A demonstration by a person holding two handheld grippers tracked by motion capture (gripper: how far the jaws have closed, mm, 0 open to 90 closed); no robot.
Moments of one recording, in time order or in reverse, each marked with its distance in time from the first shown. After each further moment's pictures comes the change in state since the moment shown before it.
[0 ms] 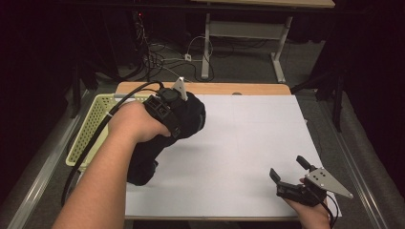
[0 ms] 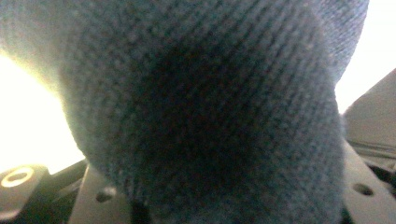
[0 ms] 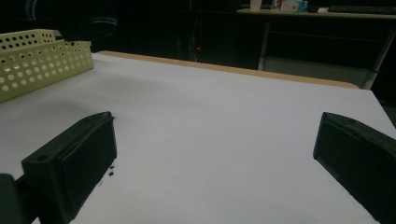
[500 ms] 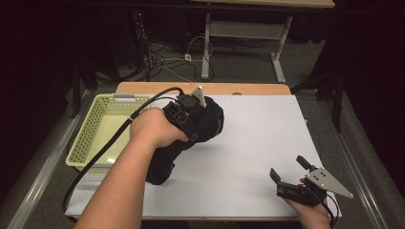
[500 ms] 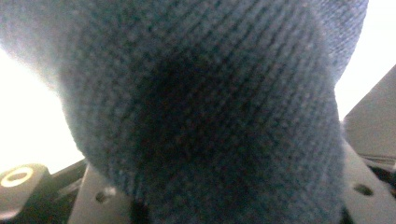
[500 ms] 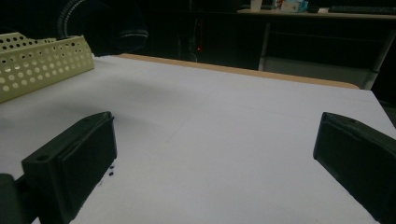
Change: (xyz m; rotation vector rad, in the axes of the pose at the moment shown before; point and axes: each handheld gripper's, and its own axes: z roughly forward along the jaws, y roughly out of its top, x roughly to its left) left arm -0.026 0.022 0.027 -0.060 -0.032 0.092; right arm -0.001 0.000 0.000 -0.001 0.002 -0.002
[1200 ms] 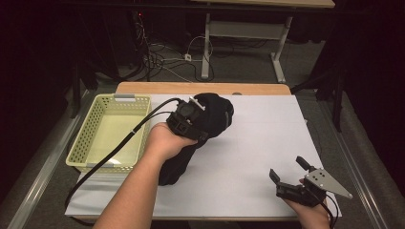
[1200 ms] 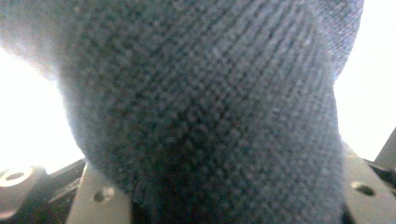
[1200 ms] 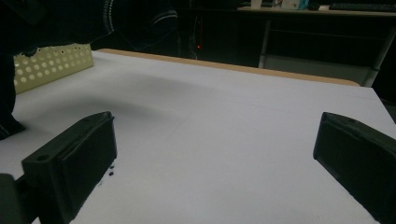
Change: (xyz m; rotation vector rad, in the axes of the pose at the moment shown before) left arm 0.010 -0.017 0.041 -0.356 -0.055 -0.044; right arm 0.001 -0.002 0.000 0.008 0.000 0.002
